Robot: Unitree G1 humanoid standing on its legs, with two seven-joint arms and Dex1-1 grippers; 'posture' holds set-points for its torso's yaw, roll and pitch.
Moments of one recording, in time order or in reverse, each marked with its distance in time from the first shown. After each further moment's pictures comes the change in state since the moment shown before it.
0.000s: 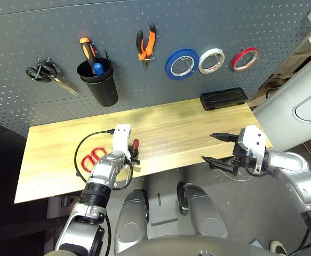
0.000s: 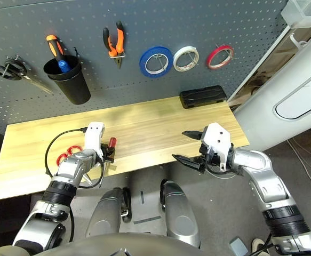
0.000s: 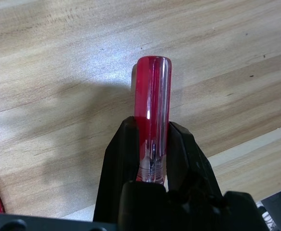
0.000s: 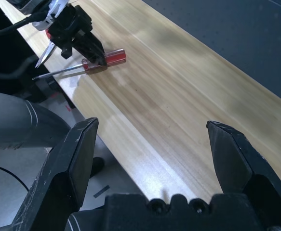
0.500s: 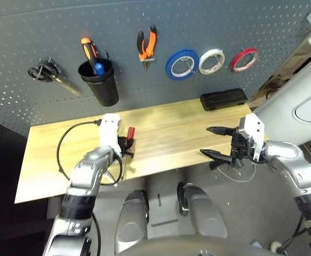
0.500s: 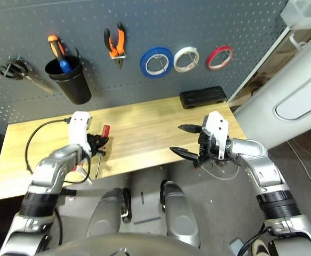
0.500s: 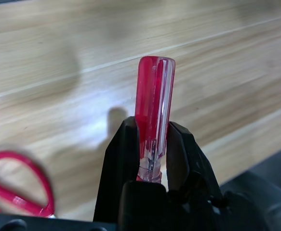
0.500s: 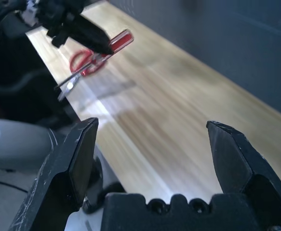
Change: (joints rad) left arm 0.186 0.146 0.148 -0.631 -0.138 0.229 -0.116; right arm -0.194 0.040 -0.001 0.186 0.121 0.039 0.171
